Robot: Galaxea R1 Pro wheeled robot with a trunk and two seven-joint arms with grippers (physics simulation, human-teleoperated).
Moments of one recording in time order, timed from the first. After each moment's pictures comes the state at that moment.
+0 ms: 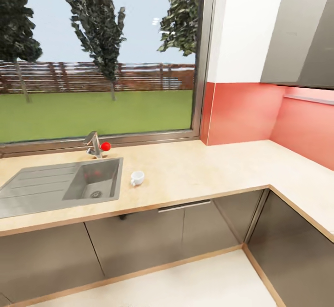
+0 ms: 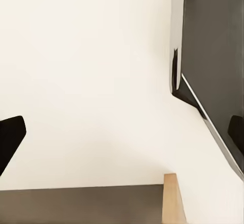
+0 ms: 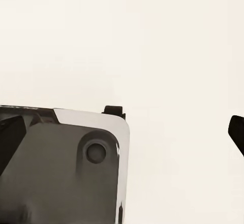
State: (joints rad) left arm 0.25 0.13 -0.33 -0.27 0.29 -0.13 0.20; right arm -0.19 -0.17 0.09 -0.09 -0.09 -0.14 0.22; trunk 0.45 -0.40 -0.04
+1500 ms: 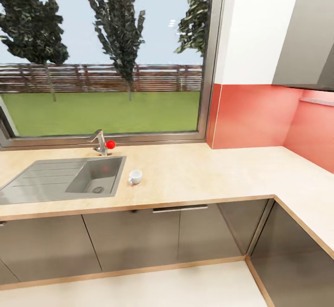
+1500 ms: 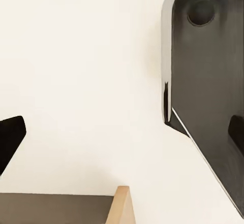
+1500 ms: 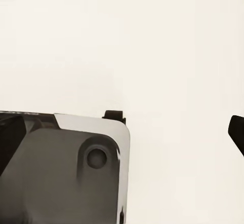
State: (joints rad) left arm 0.20 0.12 -0.34 -0.28 0.27 -0.13 0.20; right arm -0.19 -0.17 0.09 -0.10 -0.10 -0.14 0.22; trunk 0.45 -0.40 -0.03
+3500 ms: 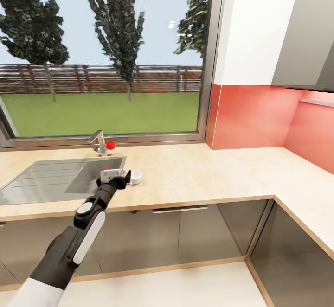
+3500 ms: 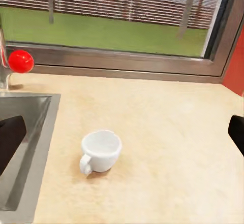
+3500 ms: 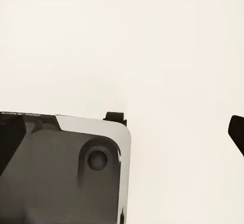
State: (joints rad) left arm -0.52 0.12 -0.25 -1.39 0.35 0.24 0.19; right arm -0.19 -0.17 0.09 -0.10 -0.10 -0.14 0.22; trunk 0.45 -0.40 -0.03
